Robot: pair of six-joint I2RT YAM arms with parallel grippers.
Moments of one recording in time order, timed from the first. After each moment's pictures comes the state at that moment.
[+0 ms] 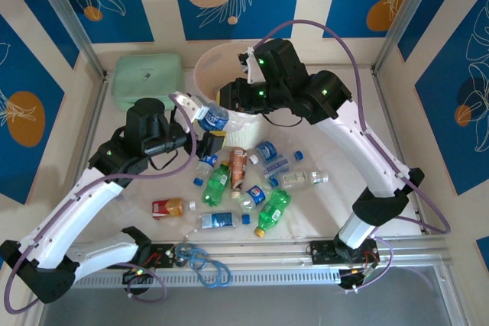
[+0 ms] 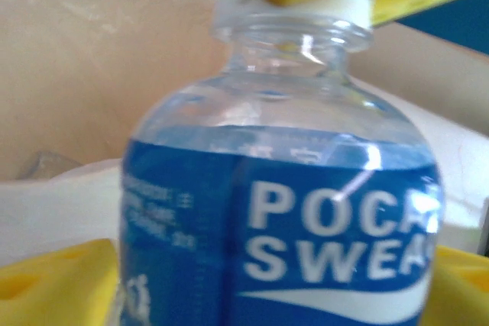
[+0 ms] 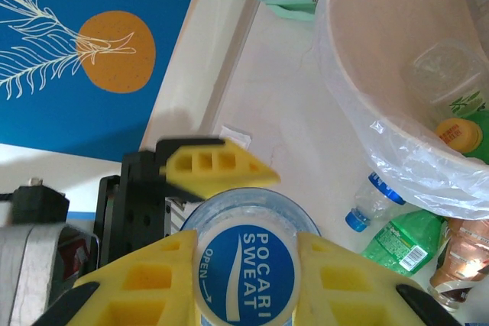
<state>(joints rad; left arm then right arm) -0.64 1.02 1.18 -0.53 0.27 0.03 0.82 1.65 2.16 -1.11 -0.23 0.73</state>
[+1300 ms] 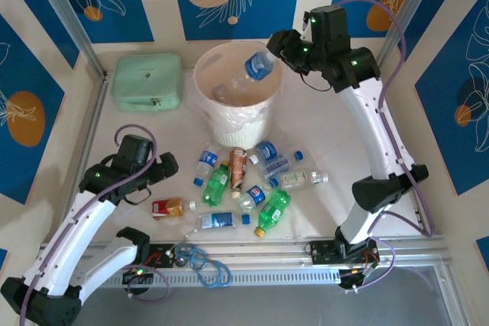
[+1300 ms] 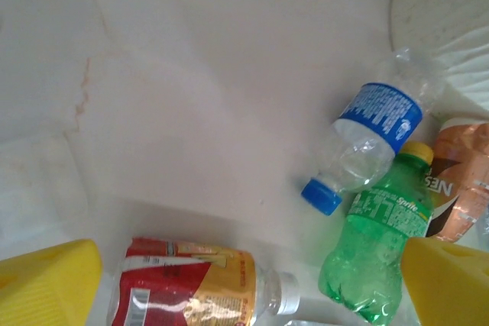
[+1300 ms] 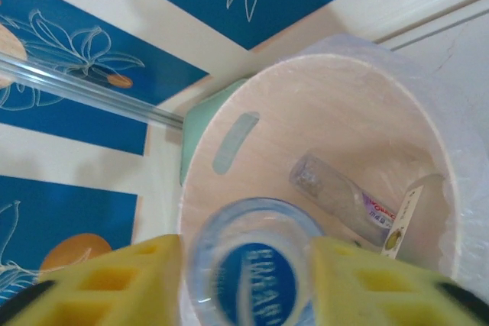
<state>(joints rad) -0.38 0.82 0.89 -1.09 -0.11 -0.76 0.40 1.71 2.18 -0.98 -0.20 0.82</state>
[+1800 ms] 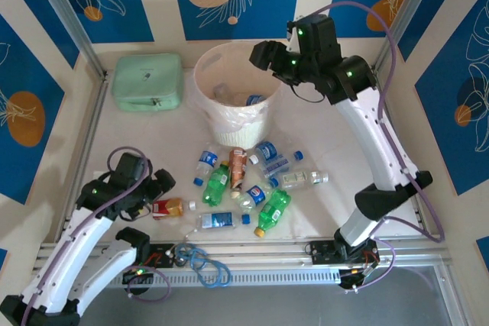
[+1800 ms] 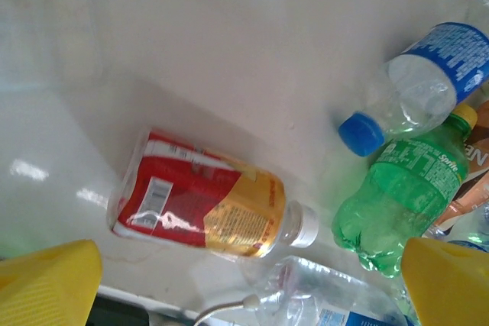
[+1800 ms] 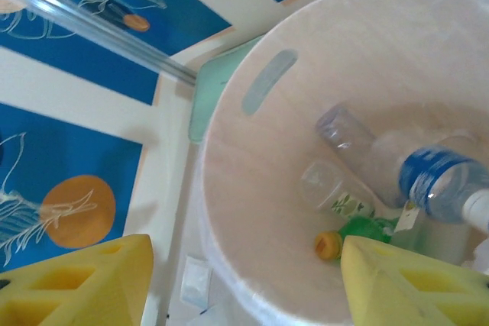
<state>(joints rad) -0.38 0.68 0.76 -1.22 0.00 -1.03 0.55 1.62 2.14 -1.01 -0.15 0.77</state>
